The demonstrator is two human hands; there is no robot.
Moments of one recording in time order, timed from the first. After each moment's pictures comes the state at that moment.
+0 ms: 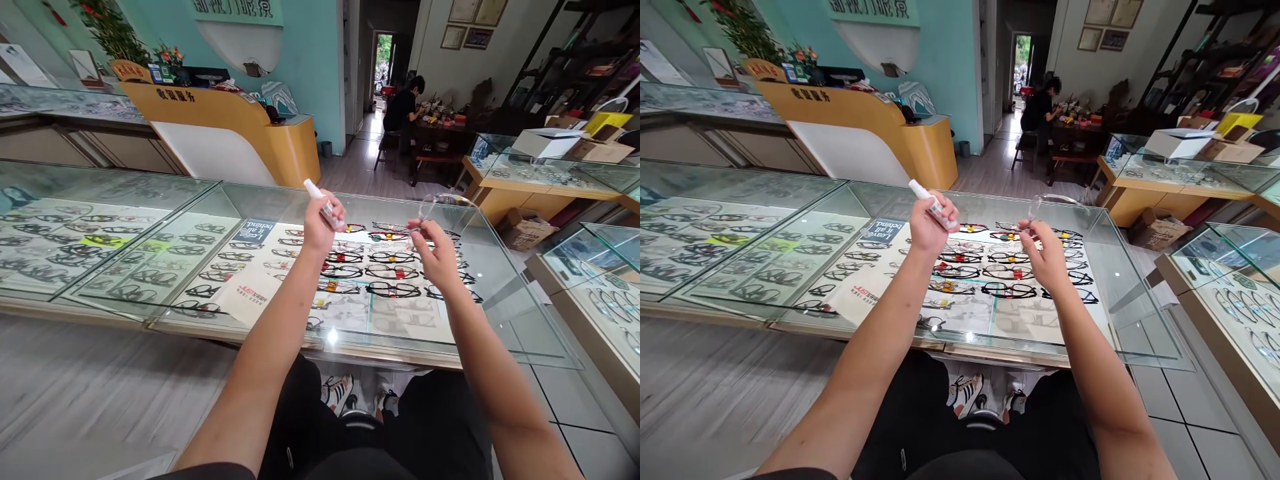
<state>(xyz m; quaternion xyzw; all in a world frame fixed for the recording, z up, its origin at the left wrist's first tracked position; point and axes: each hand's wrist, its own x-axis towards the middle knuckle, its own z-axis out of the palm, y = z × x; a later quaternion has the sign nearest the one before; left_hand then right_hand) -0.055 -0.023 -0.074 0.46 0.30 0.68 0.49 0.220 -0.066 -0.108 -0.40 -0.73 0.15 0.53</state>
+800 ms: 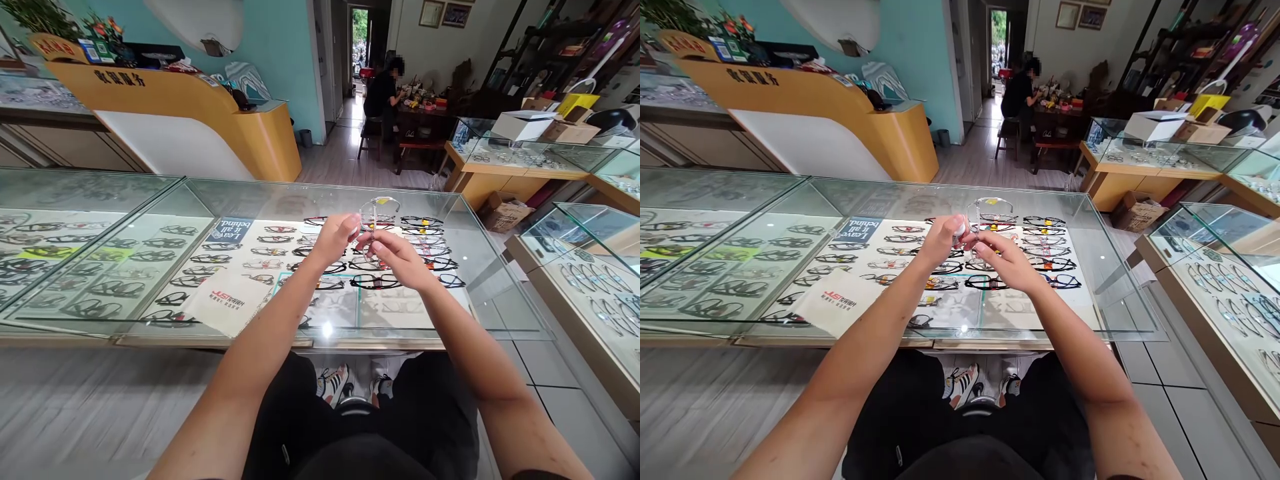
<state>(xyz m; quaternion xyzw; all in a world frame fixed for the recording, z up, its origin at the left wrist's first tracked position) -0.005 -0.044 -0.095 0.67 0.36 0.49 0.43 0.195 -0.090 -0.101 -0.27 -0.75 0.43 0.43</state>
